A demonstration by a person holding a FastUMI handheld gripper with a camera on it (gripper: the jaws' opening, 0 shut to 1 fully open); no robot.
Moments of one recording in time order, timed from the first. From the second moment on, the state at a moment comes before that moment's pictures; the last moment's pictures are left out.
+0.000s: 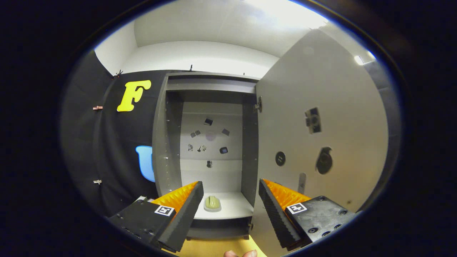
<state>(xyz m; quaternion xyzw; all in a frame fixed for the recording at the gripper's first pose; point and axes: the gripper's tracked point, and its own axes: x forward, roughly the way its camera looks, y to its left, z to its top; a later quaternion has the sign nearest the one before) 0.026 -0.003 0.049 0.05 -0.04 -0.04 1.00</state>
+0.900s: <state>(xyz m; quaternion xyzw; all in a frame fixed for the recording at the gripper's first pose) -0.124 -0.215 -0.008 0.00 0.00 -0.19 0.98</state>
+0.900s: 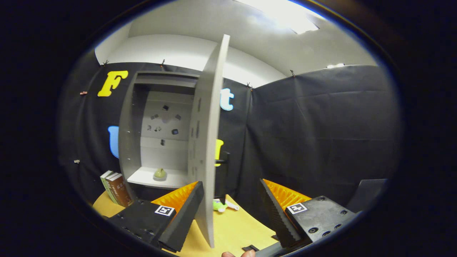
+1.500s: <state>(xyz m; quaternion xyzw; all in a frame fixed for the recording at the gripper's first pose) -0.058 -0.279 -0.039 0.02 0.02 -0.22 0.98</state>
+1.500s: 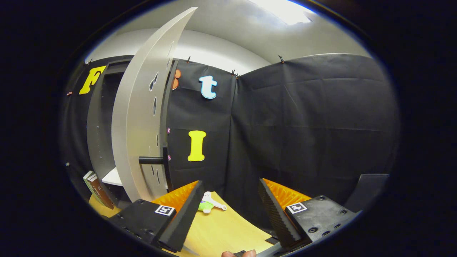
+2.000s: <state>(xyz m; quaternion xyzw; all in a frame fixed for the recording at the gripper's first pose) -0.063 -0.240 -0.045 0.07 0.03 -0.19 0.98</state>
